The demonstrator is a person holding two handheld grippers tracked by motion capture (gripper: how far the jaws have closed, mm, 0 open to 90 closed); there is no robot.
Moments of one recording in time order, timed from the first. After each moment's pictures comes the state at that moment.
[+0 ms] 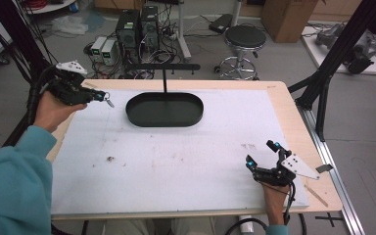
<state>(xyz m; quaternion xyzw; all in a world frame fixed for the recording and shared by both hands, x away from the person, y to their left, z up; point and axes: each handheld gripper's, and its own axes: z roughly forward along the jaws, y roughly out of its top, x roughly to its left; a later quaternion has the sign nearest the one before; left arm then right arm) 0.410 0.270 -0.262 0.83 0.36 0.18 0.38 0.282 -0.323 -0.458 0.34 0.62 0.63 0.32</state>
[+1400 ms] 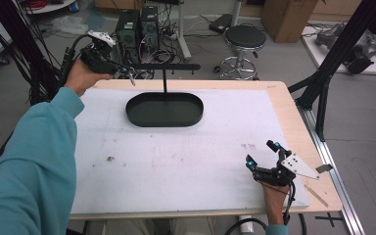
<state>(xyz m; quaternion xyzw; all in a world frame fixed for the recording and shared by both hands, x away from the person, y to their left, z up) 0.500 0.221 -0.236 0.85 0.30 0.15 0.40 0.283 -0.323 -0.458 0.34 0.62 0.63 0.32</state>
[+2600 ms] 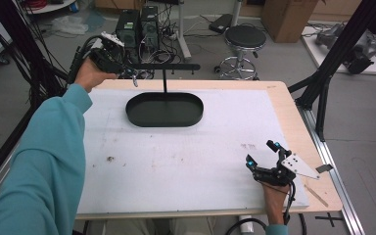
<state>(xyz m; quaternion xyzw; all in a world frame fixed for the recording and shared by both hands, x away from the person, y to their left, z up) 0.529 0.211 -0.253 0.87 0.31 0.15 0.36 0.283 -0.324 -0.458 0.34 0.62 0.63 0.32</state>
